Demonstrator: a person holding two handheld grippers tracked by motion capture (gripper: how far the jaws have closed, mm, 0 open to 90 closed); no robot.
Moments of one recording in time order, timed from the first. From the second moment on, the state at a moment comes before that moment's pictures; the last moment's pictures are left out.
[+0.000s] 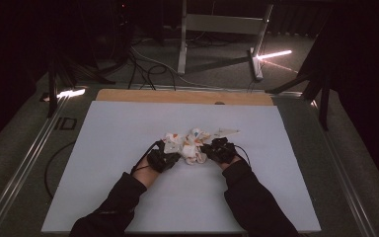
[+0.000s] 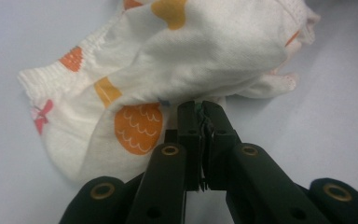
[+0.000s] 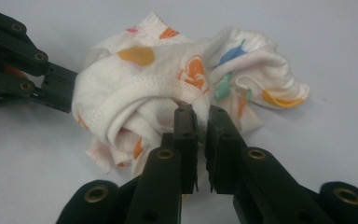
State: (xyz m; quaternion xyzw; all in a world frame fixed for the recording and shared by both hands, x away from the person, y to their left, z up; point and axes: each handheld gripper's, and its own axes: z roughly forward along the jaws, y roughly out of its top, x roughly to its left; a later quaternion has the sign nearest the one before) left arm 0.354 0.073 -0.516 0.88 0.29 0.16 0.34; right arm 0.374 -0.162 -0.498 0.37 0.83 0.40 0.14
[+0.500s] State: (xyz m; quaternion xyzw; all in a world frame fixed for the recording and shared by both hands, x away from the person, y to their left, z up) left arm 0.344 0.115 -0.470 0.88 0.27 0.19 0.34; right arm 0.373 -0.184 -0.475 0.37 0.82 0.41 0.16
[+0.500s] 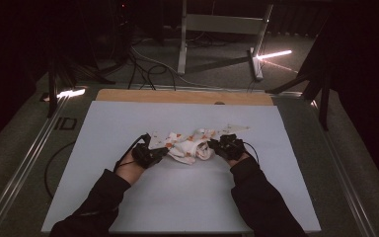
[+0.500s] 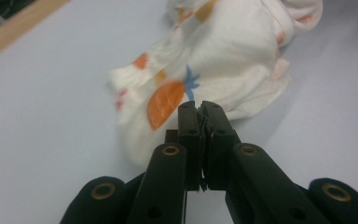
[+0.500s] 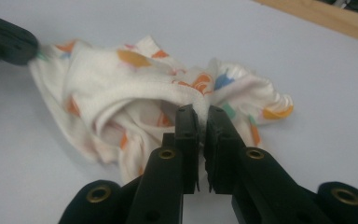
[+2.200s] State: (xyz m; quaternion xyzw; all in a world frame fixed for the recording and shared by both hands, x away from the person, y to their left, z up) left arm 0.232 0.137 -0.489 0.92 0.21 0.08 0.32; right arm 0.272 -0.207 -0.487 0.28 0.89 0.36 0.09
